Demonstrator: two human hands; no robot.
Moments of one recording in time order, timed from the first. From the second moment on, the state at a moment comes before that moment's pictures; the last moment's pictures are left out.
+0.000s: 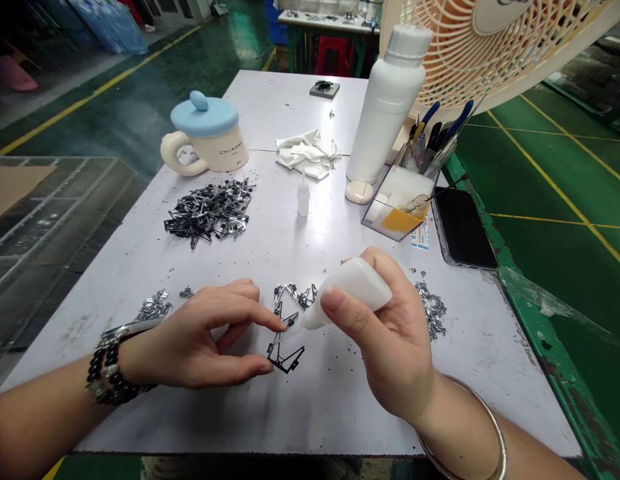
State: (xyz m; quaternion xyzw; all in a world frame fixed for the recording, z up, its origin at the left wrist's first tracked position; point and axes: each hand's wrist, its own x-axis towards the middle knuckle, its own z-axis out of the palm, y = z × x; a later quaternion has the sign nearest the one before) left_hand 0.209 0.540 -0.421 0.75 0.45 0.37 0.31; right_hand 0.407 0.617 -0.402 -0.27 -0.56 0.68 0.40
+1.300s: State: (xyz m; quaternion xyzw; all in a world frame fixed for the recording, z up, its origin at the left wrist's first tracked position) left_hand 0.209 0.541 -0.419 0.75 0.45 0.39 0.29; right_hand 0.407 0.619 -0.392 -0.27 -0.54 0.64 0.48
